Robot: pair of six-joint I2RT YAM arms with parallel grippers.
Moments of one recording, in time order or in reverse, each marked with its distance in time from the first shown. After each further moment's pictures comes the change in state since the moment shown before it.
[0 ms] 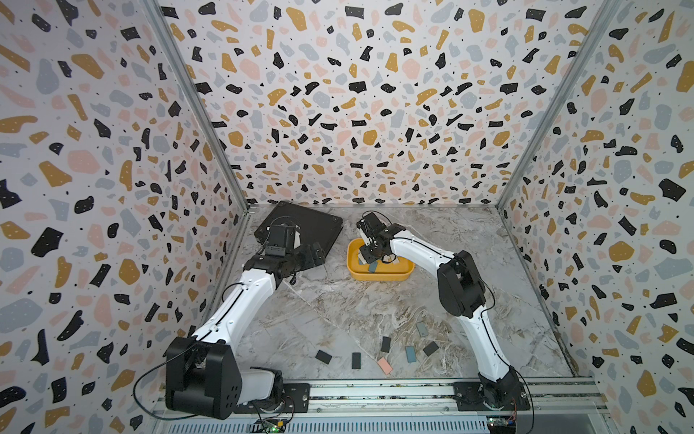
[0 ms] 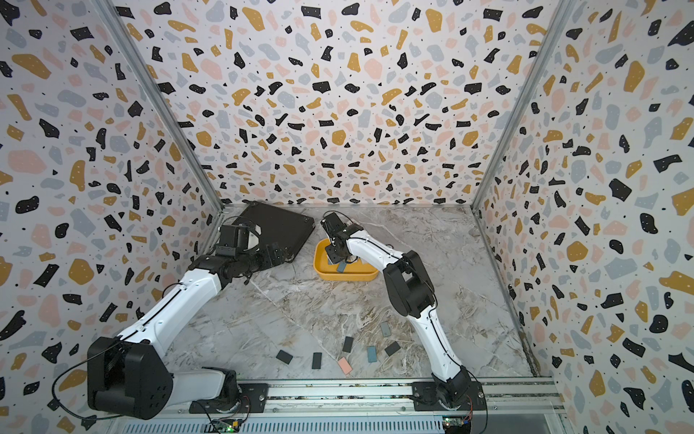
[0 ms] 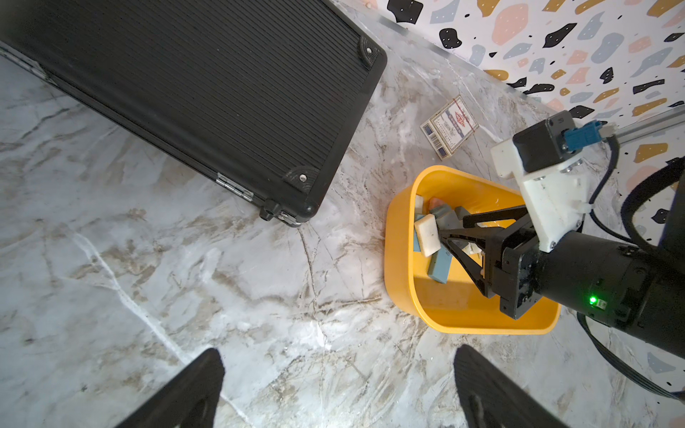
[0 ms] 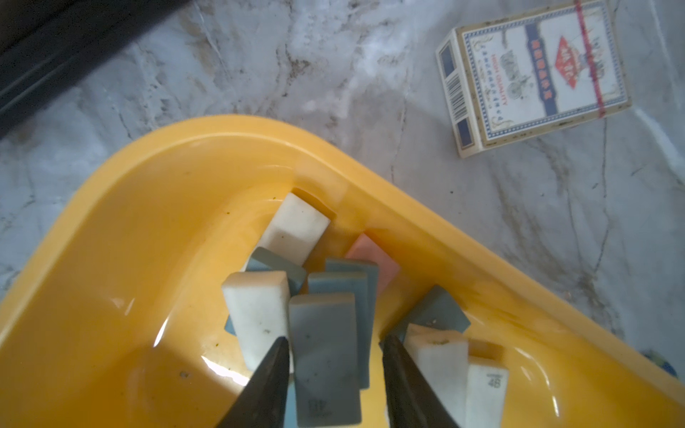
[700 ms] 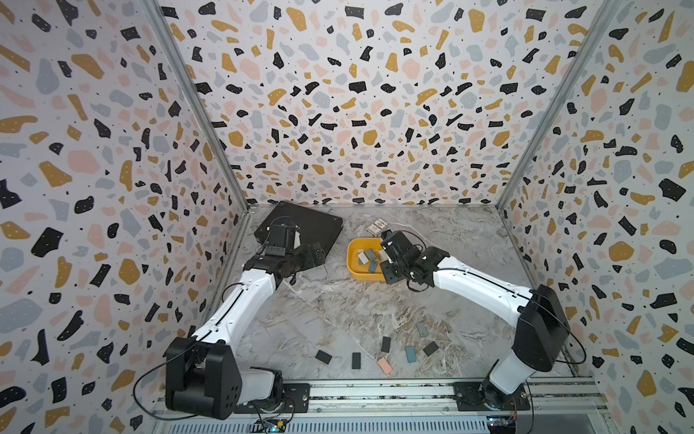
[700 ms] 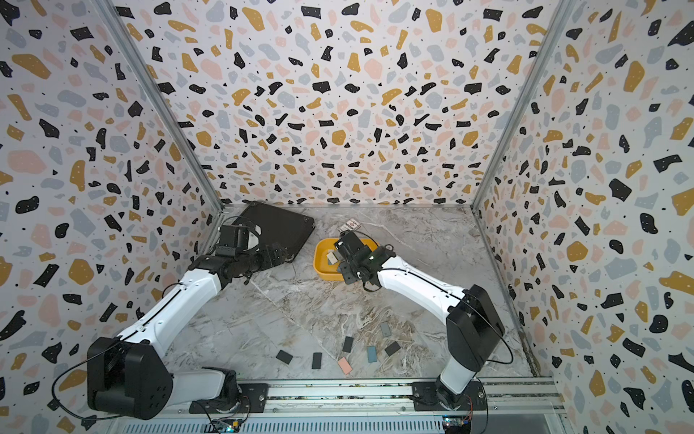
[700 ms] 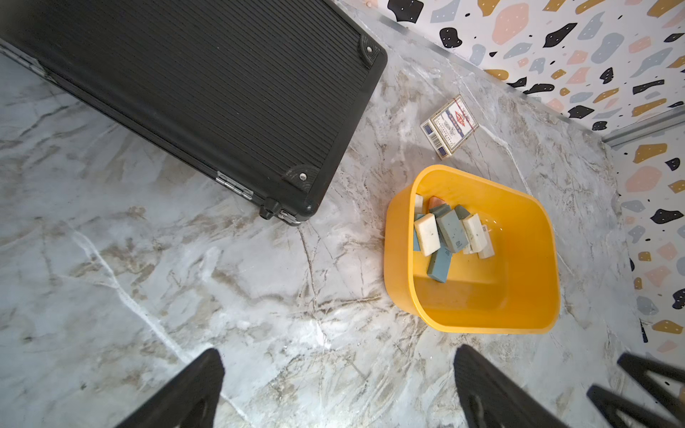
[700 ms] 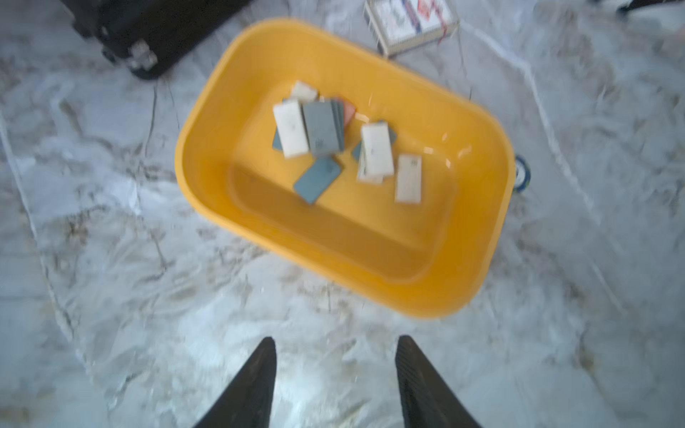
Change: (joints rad) left arm 0.000 -0.002 0.000 -0.002 0.002 -0.004; right arm 0.150 -0.714 -0.715 0.051 0.134 0.261
